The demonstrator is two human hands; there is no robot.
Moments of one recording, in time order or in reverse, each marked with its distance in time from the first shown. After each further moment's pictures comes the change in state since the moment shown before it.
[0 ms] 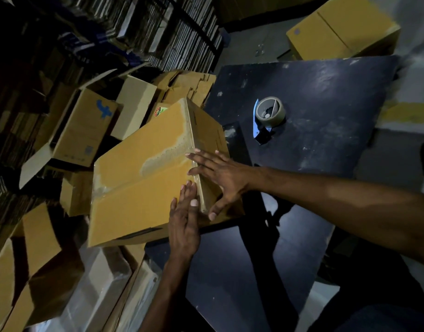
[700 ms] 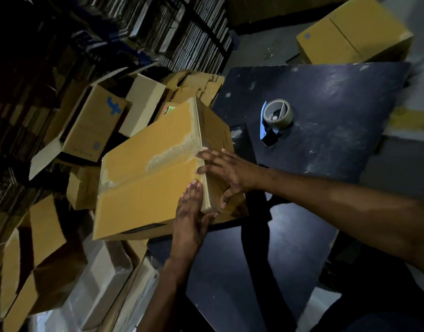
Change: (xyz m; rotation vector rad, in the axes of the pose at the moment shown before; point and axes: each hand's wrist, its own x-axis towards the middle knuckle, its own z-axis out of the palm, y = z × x) left_hand 0.002 -0.033 -0.001 0.328 -0.078 0.284; right_hand 0.004 0.028 0.012 -0.044 0.106 -0.111
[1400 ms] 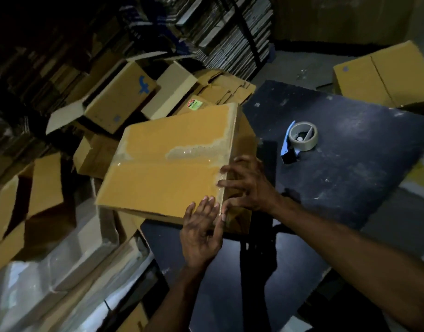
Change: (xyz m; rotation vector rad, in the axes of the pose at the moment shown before) left_hand -0.038 0.041 0.029 -0.082 0.510 -0.075; right_hand -0.011 -0.027 0.007 -0.070 0.359 -0.009
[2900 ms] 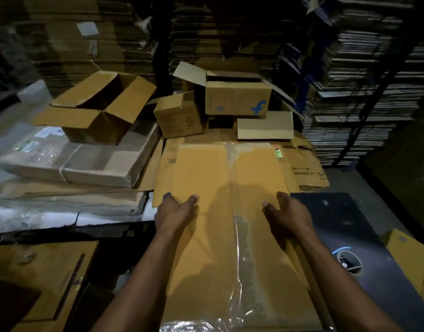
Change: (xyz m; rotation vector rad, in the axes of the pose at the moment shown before) left_hand 0.017 -0.093 -0.145 -0.277 0.297 -1.439; right_hand 0.181 -0.087 -0.026 -0.200 -0.683 0.571
